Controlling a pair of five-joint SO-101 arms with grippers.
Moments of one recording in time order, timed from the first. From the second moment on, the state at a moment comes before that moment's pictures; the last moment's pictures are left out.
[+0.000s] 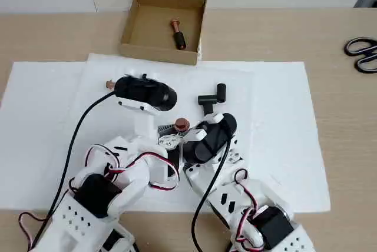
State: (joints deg) left arm 32.0 -59.6 47.2 63.3 28.0; right arm -40.2 -90.1 74.1 51.1 -3.0
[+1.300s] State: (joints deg) left arm 0.6 -60.1 27.5 92.2 22.2; right arm -16.7 -57.8 54.2 45.9 -3.0
